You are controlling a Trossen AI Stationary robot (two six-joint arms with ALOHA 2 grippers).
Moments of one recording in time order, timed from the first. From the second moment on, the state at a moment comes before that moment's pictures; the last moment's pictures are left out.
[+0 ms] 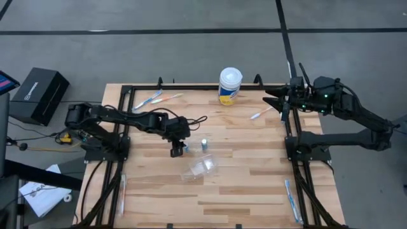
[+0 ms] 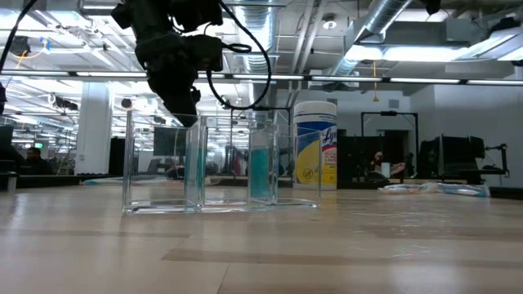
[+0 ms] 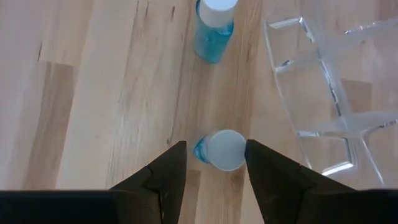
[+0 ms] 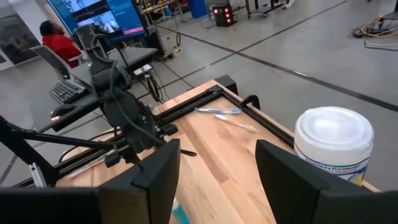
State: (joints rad) left arm 0.04 1.49 0.97 -0.56 0.01 -0.10; right arm -0.27 0.72 1.11 -0.63 0.08 0.30
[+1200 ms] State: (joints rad) left arm 0.05 1.44 0.97 -0.57 0.10 -0.12; right arm -0.27 0.72 1.11 -0.59 0.08 0.30
